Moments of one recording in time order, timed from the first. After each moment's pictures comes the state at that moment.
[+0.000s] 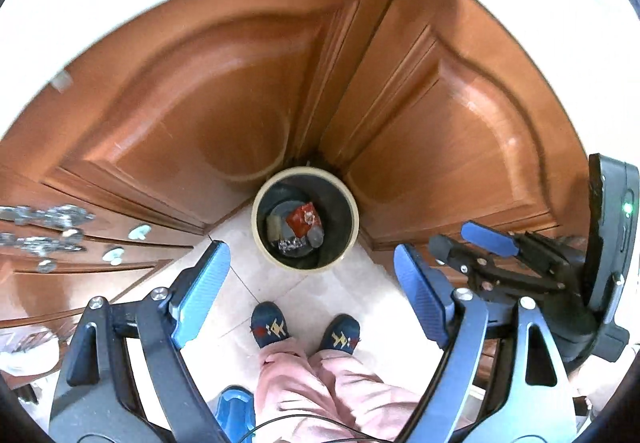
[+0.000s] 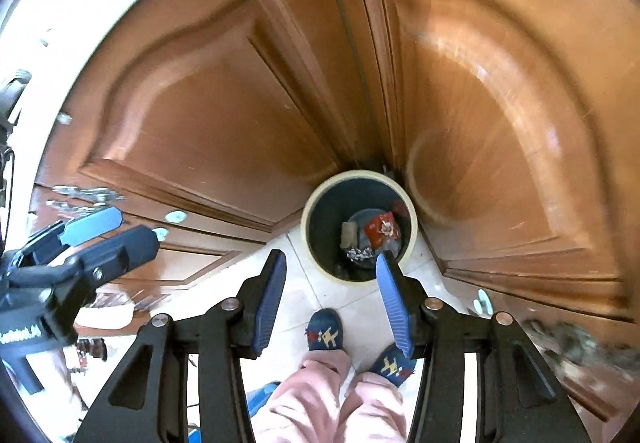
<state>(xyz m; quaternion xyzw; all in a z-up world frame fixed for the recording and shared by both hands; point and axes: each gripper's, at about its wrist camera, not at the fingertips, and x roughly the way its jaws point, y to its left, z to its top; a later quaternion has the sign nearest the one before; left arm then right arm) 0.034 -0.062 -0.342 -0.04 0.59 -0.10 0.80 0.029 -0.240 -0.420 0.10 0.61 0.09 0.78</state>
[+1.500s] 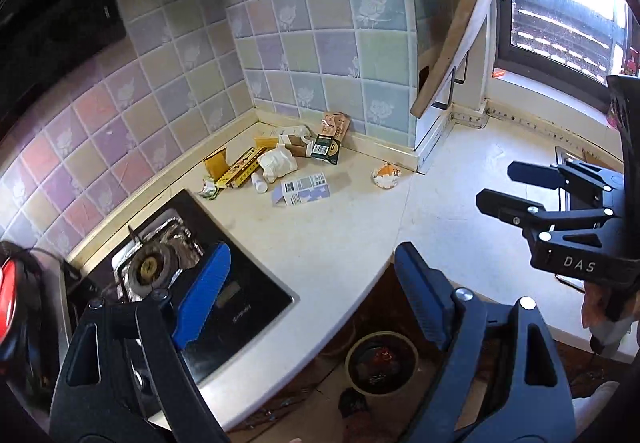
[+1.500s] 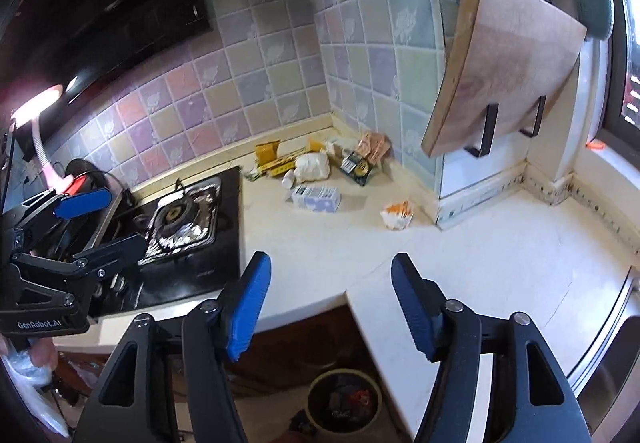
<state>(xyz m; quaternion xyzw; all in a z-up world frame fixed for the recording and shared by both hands) 0.101 -0.086 0.050 0.14 0.35 -0.11 0.92 0.103 -0.275 -0.009 0.05 0.35 0.10 0.93</state>
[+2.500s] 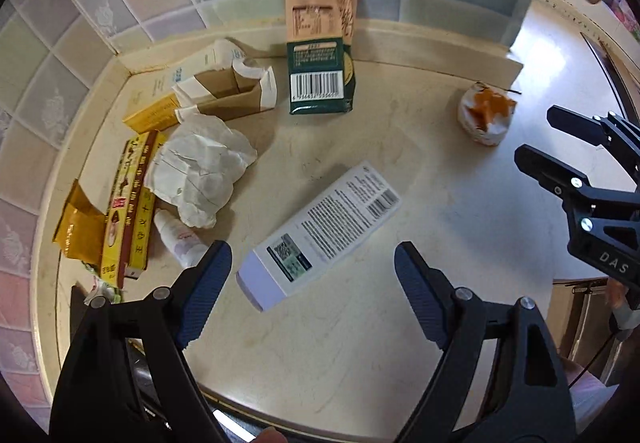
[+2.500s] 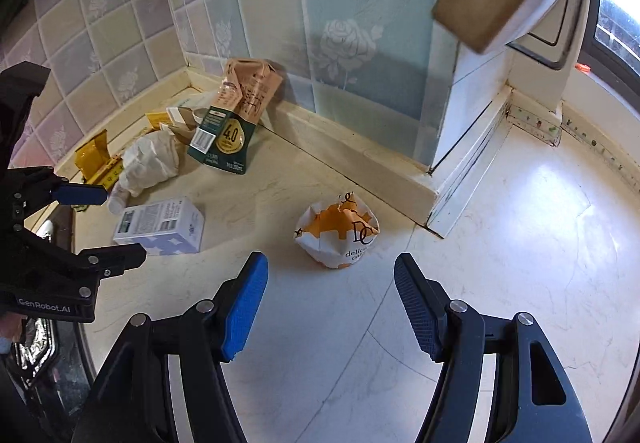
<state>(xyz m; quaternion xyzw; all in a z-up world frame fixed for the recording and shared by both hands) 0.451 -0.102 -0.174 0.27 0.51 -0.27 0.77 0.366 -0.255 -0.217 0.08 0.44 -0.12 0.89</state>
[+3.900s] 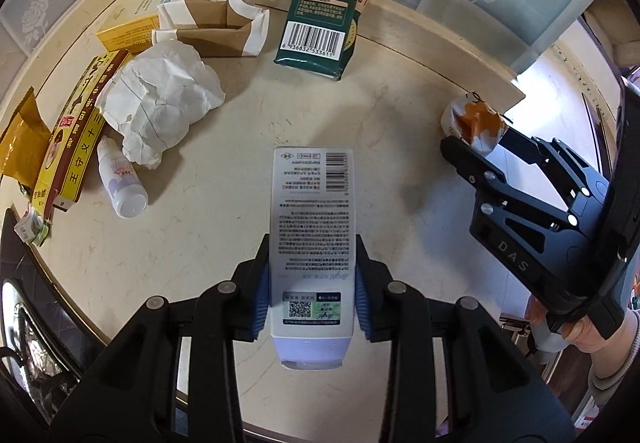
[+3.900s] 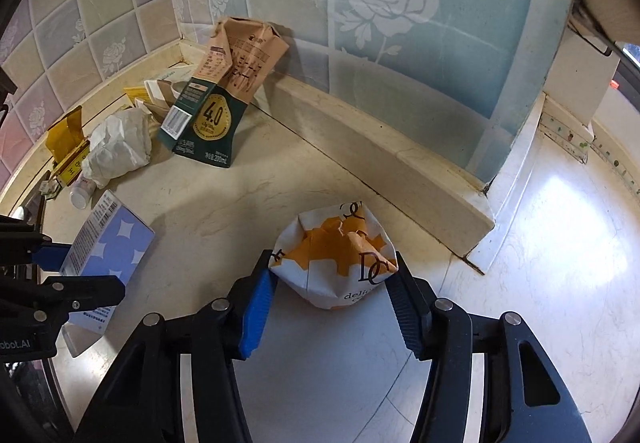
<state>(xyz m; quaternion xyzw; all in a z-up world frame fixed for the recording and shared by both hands) 0.452 -0.088 -0.198 0.13 0.59 -0.26 0.75 0.415 -0.255 -0.257 0.05 0.46 -0.11 0.88</state>
